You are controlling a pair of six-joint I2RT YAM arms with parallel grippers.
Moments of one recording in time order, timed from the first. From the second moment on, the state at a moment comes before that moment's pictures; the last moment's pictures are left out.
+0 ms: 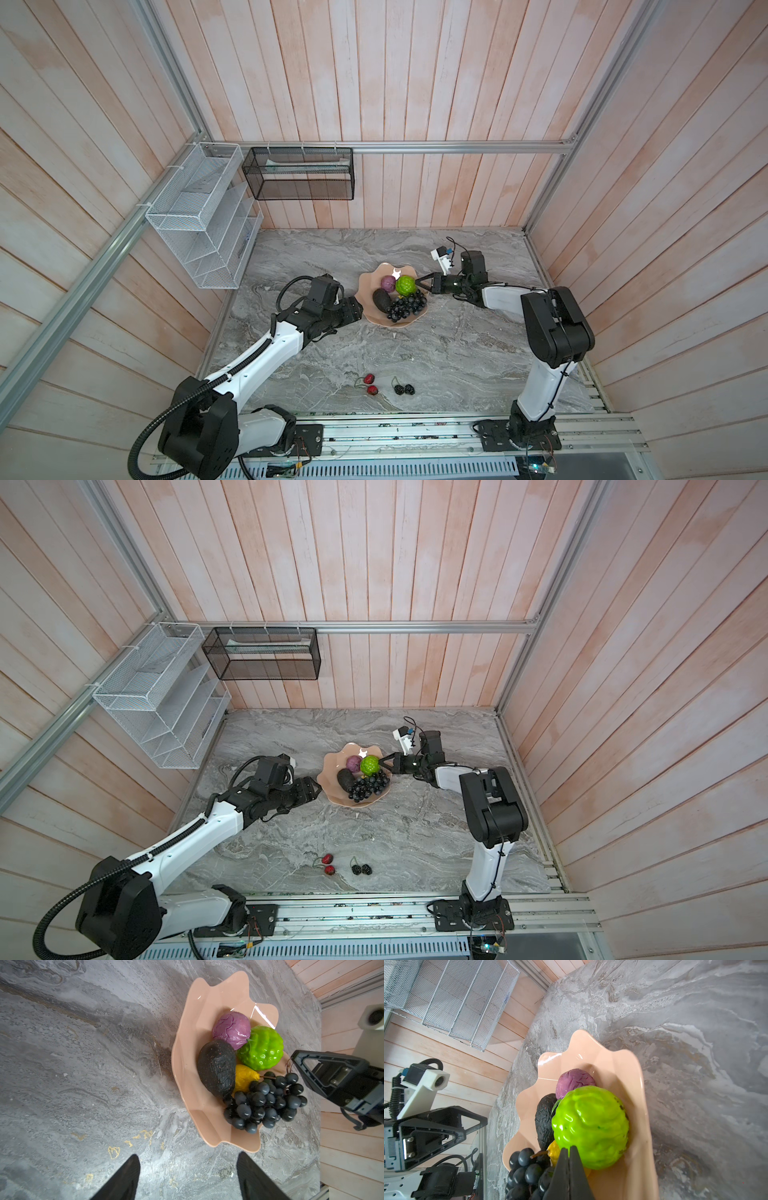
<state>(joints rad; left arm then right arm) -0.44 1.26 0.82 -0.41 0.15 -0.70 0.28 1.90 1.04 0.27 -0.87 0.41</state>
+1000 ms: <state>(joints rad) -0.51 1.25 0.82 -0.54 0.20 -0.66 0.37 1.57 1.08 -0.04 -0.54 0.21</state>
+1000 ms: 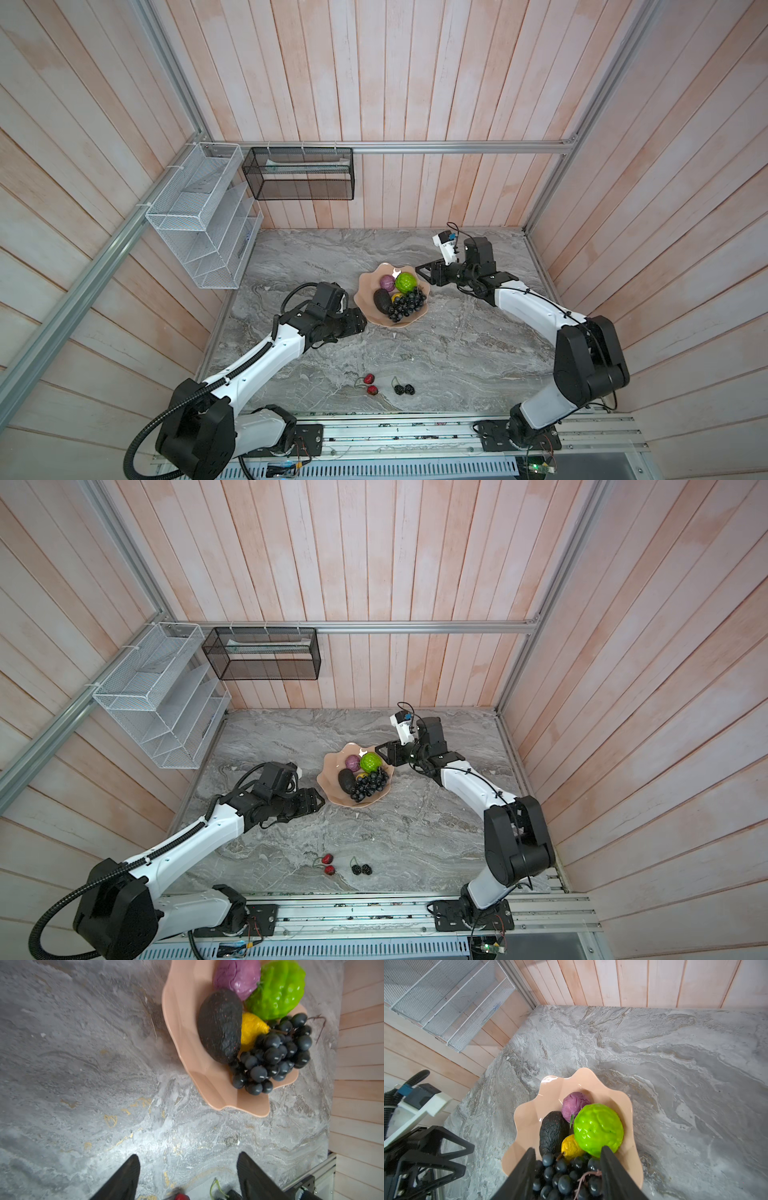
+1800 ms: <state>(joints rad) -0.91 1.27 0.72 -0.73 0.14 -0.89 0.46 1.47 0.80 0.14 -0.43 0.30</state>
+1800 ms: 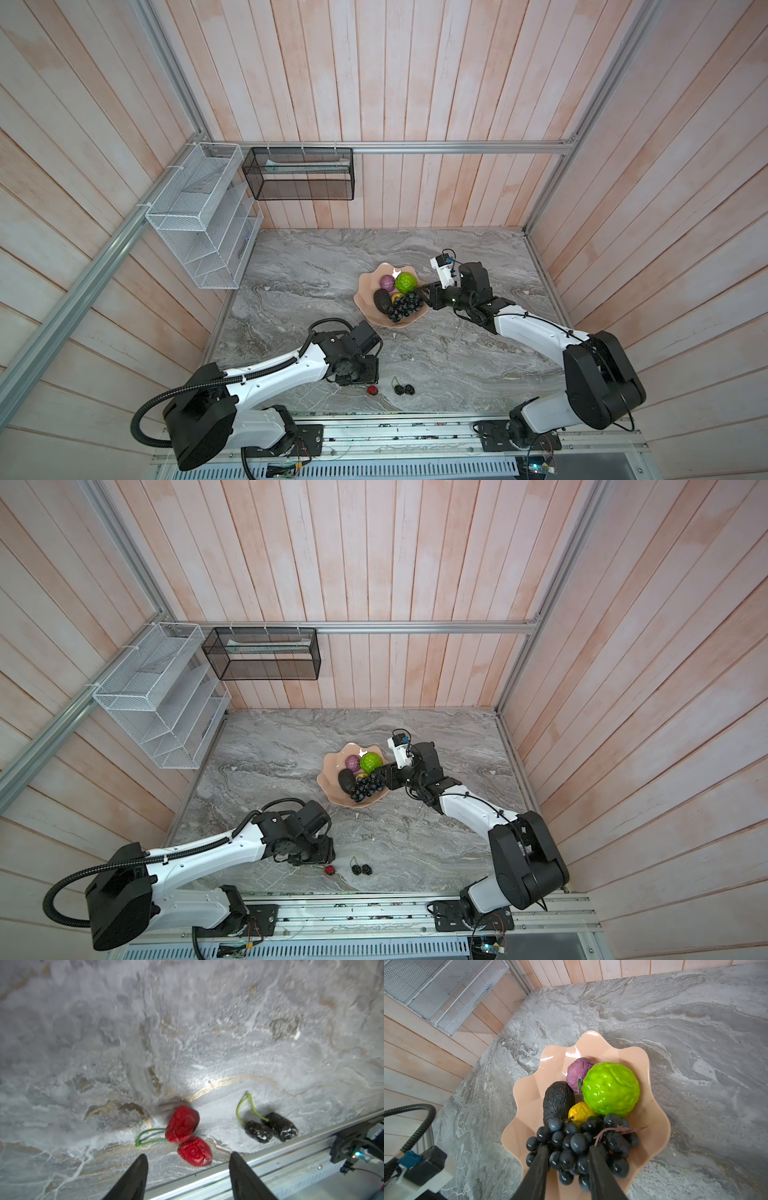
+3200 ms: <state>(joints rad) -0.92 1.37 0.67 -0.74 0.07 -0.97 0.47 1.49 0.73 0.21 -0.43 0.35</state>
